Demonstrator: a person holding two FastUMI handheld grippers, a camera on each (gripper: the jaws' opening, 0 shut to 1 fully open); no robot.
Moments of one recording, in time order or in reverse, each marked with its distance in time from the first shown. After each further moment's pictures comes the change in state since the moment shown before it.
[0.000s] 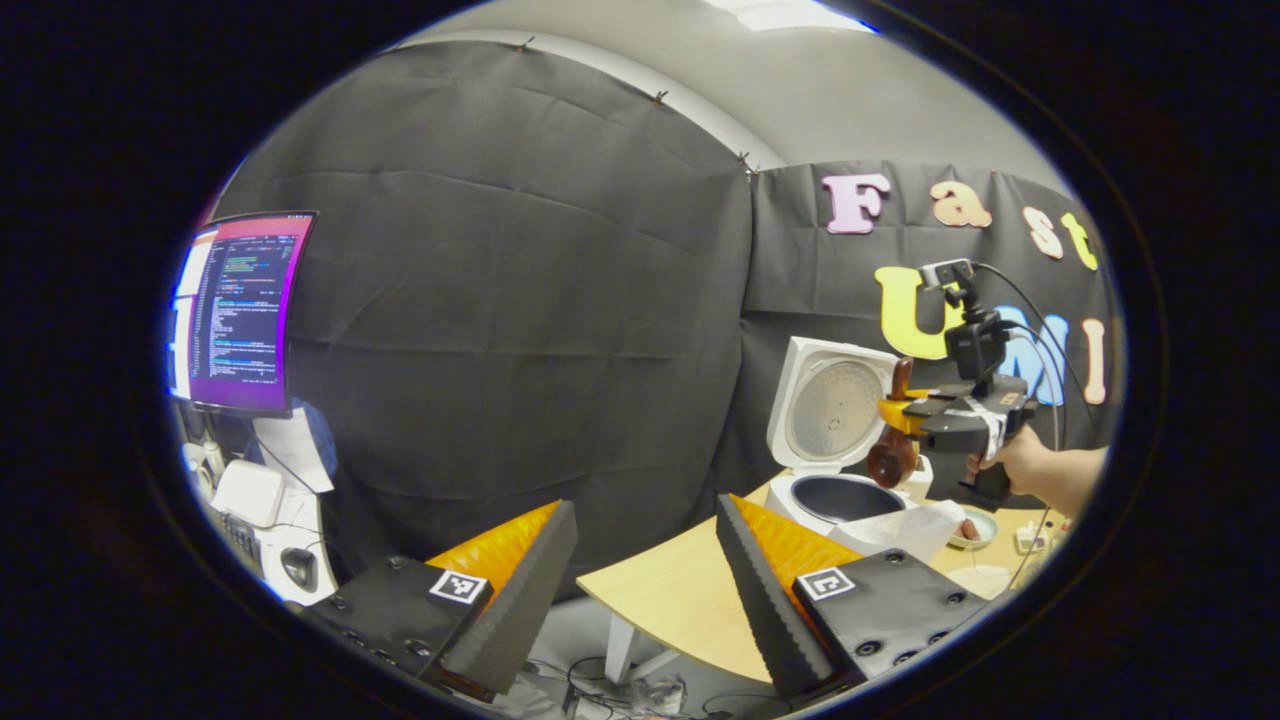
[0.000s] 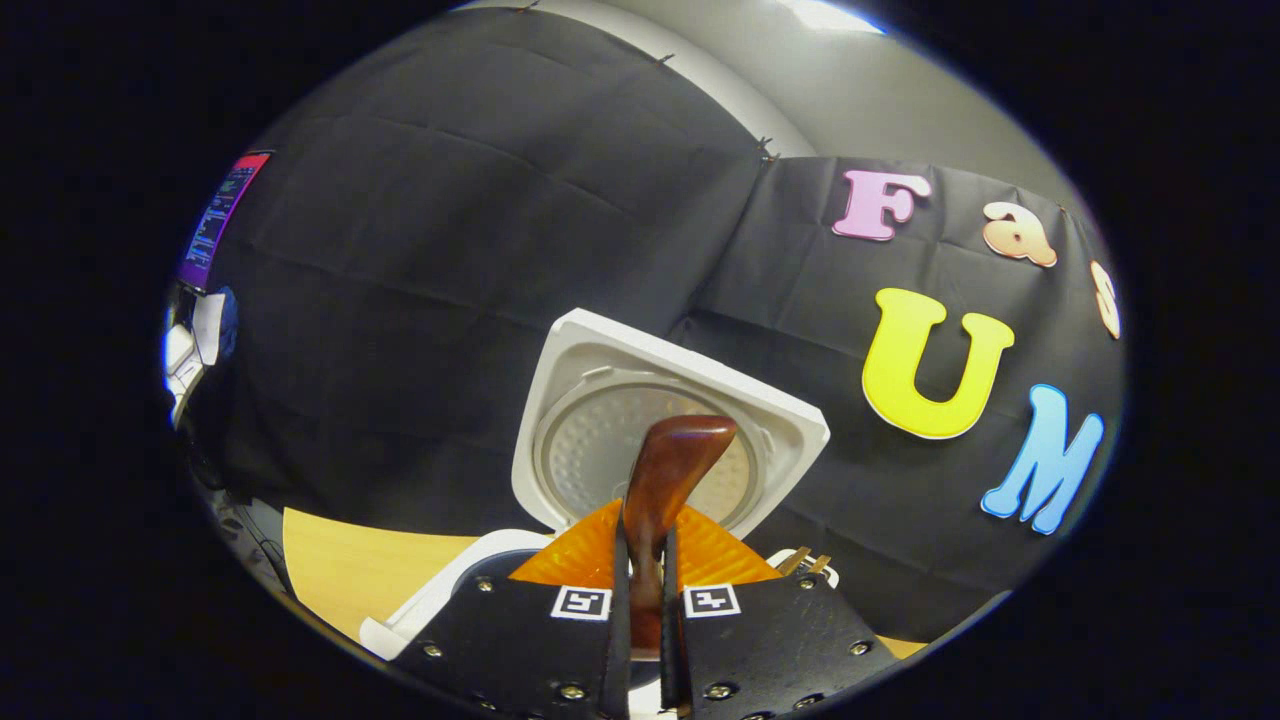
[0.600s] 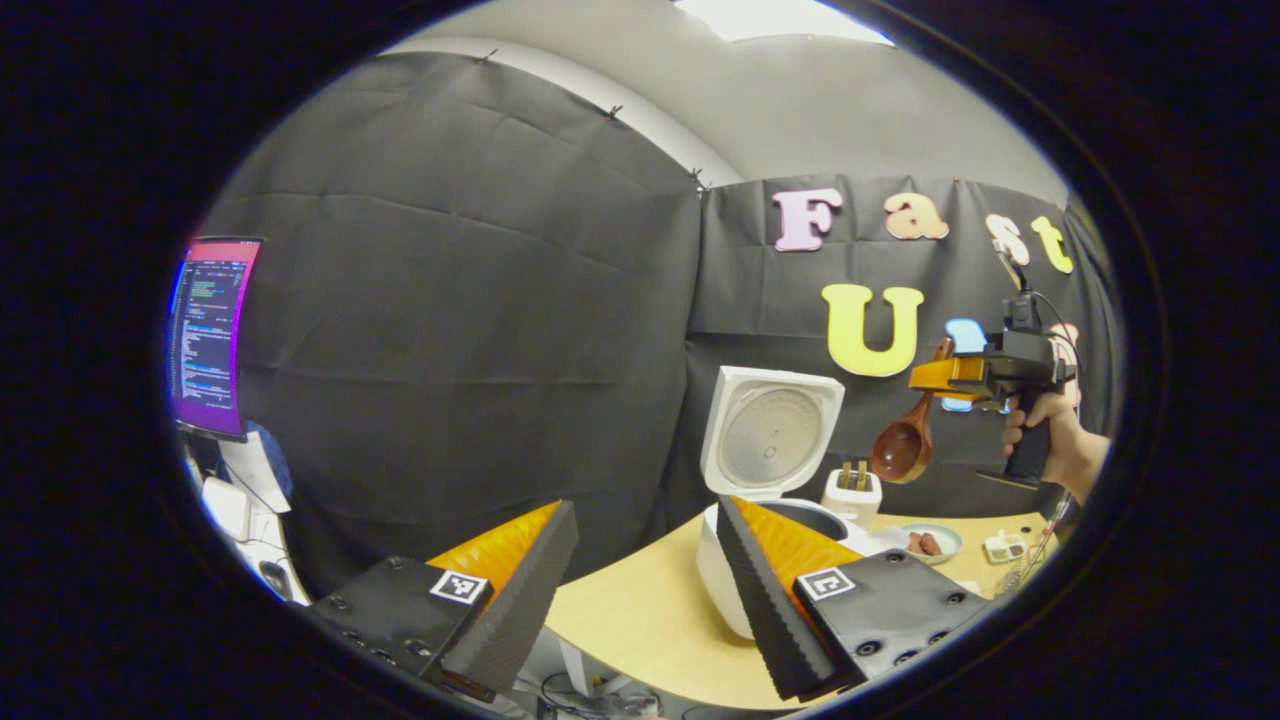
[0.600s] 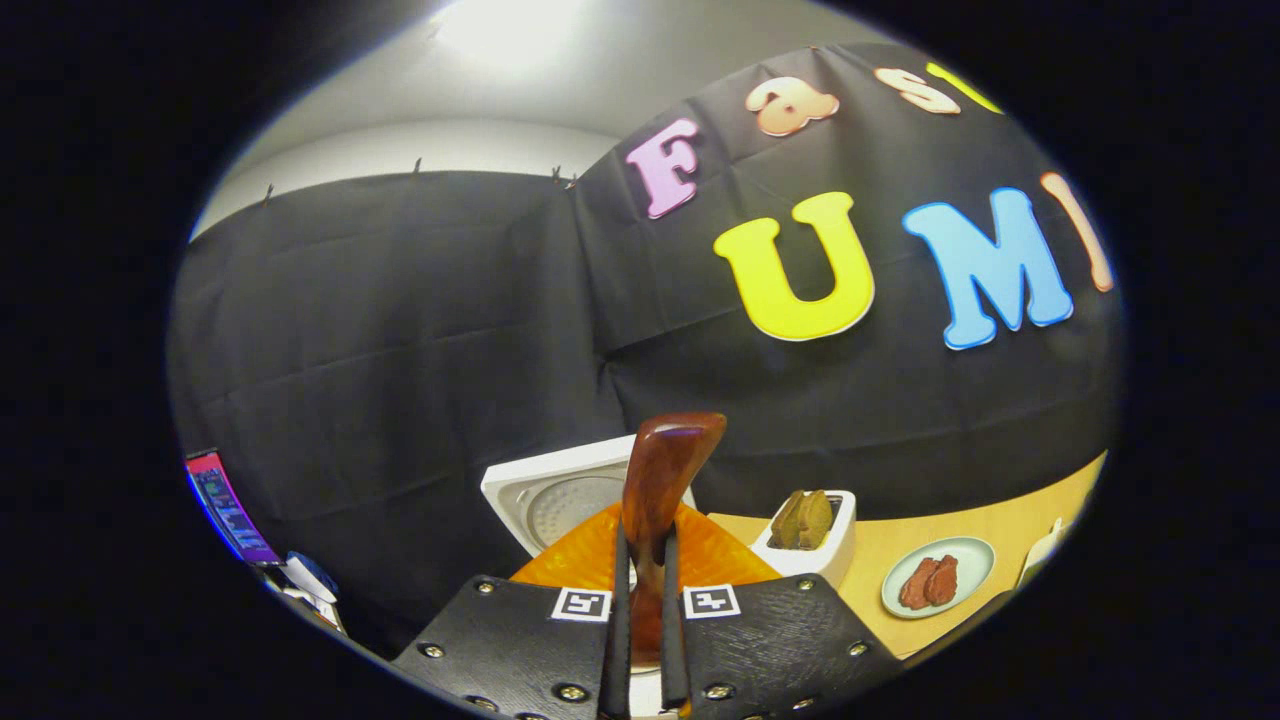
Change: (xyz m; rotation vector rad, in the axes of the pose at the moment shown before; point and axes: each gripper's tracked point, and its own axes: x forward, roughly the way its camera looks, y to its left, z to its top) left arm 0.008 -0.082 0.040 0.017 -0.066 -0.149; right arm -0.104 -0.122 0.037 0.672 -0.056 -0.059
